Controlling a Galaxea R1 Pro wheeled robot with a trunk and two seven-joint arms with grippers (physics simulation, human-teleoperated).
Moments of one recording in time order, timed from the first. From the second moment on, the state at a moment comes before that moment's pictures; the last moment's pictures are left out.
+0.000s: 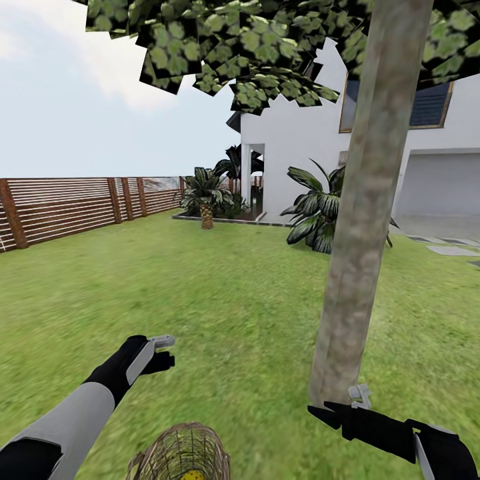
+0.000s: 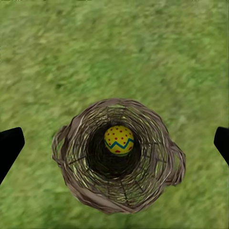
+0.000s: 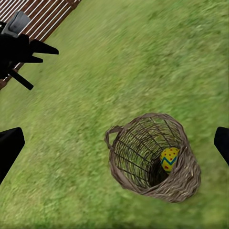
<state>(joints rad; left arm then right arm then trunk) -0.79 0.08 -0.20 -0.52 0.48 0.73 0.26 -0.16 -0.10 -0.34 -1.30 0.05 0.68 1.16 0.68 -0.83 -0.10</state>
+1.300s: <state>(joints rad) -0.80 0.08 -0.20 -0.51 0.47 0.73 0.26 -0.16 -0.09 -0.34 -1.30 0.04 0.66 1.17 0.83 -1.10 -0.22</state>
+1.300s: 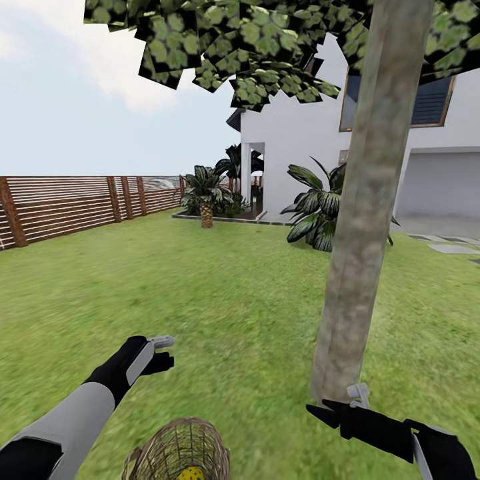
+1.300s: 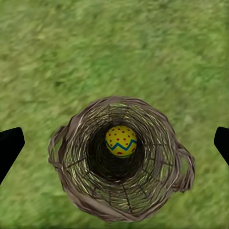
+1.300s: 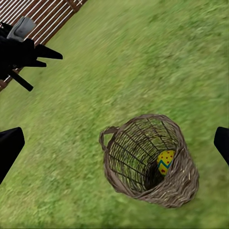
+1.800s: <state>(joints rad) -0.80 0.08 -0.20 -0.51 0.47 0.72 0.26 -0.16 -0.09 -0.34 -1.30 0.04 0.66 1.17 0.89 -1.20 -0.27</state>
